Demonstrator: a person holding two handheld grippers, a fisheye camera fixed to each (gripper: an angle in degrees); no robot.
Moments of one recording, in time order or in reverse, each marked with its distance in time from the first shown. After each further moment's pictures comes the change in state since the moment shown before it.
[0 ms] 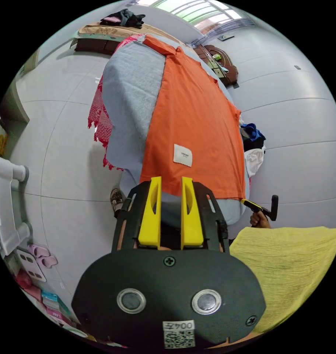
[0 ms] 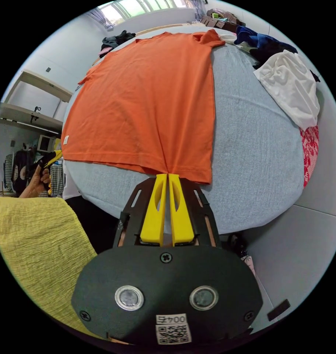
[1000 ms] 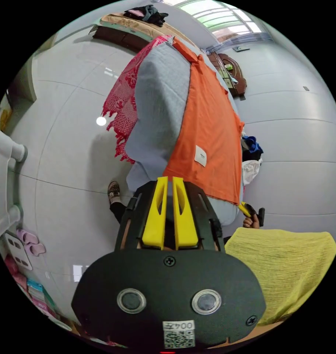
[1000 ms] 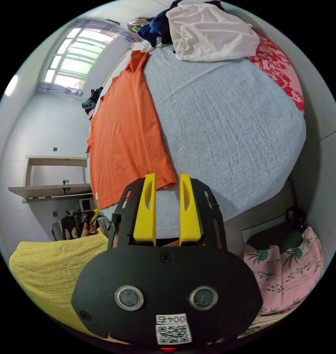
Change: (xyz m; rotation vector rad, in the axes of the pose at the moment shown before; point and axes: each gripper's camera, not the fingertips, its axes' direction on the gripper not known) left arm -0.181 0.042 -0.154 0.006 0.096 -0.124; right arm 0.205 0.086 0.006 0.152 -0.404 0.450
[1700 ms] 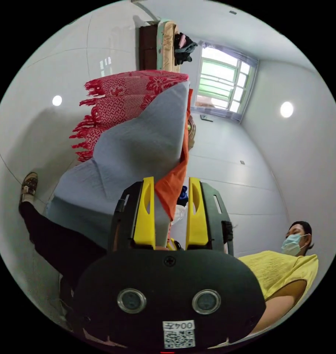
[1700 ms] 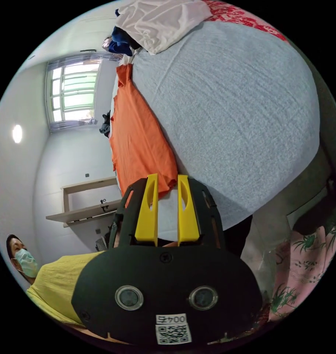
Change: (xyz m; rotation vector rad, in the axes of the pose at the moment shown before) left arm -0.145 0.048 -0.016 0.315 0.708 -0.273; right arm 0.079 0.020 0.010 0.018 -0.322 0.220
